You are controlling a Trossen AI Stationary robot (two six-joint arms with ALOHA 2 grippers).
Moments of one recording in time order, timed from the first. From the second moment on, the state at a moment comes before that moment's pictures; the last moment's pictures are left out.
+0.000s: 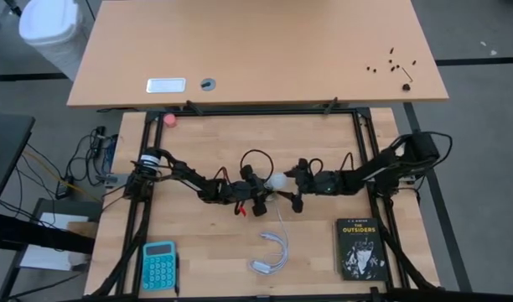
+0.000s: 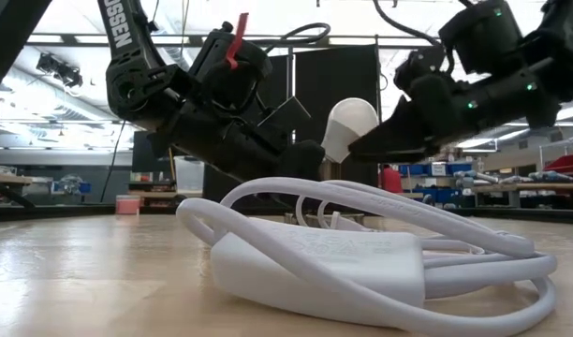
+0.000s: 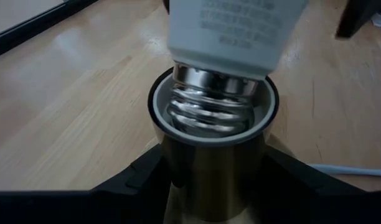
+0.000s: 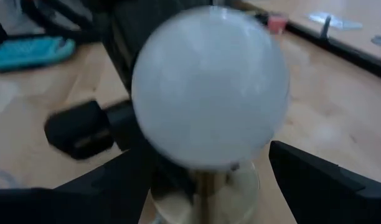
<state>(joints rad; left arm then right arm) -0.10 2.05 0.86 0.76 -0.43 -0.11 0.12 1.60 0.36 0.93 0.32 0.13</state>
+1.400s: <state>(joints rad) -0.10 2.05 0.86 0.76 -0.43 -0.11 0.01 1.58 0.68 0.38 0.13 0.06</state>
